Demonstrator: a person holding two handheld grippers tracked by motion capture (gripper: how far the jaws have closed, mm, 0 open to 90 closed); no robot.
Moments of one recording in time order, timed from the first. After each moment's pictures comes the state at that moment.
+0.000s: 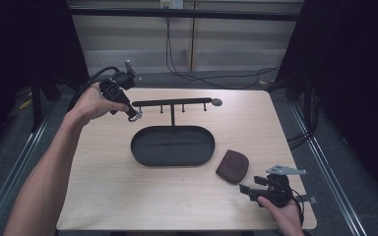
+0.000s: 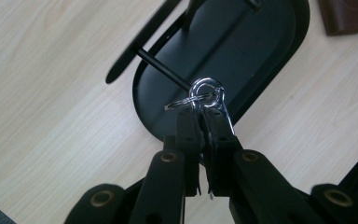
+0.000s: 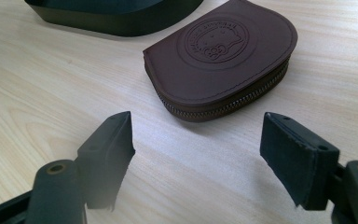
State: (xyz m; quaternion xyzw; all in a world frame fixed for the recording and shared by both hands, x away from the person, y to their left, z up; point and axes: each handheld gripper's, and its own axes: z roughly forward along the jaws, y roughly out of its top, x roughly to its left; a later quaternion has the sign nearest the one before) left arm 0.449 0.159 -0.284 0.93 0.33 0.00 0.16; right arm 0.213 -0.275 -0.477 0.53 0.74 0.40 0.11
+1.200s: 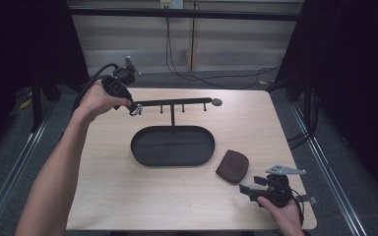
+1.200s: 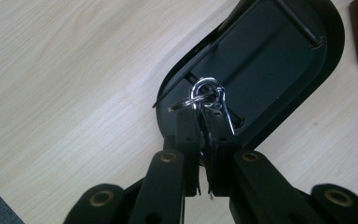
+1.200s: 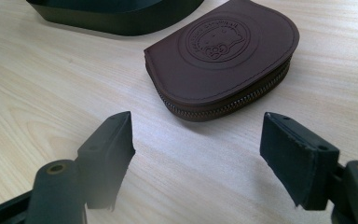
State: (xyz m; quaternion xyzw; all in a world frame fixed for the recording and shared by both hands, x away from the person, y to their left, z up) left arm 0.468 0.159 -0.293 0.91 0.37 0.02 0.16; right arm 0.213 -0.275 -0.477 0.53 0.74 0.40 0.11
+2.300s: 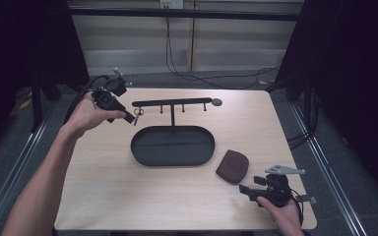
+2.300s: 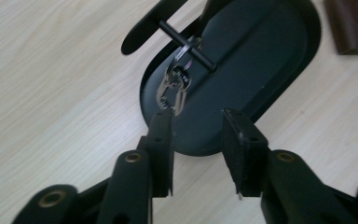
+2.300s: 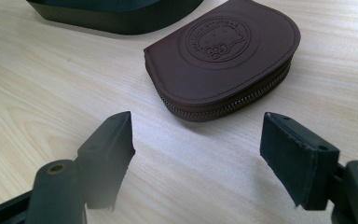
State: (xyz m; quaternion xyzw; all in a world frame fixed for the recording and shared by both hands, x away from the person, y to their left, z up) left arm 0.430 0.182 -0.305 0.91 0.36 0.02 0.21; right arm 0.214 -0.273 -0.478 0.53 0.74 0.40 0.11
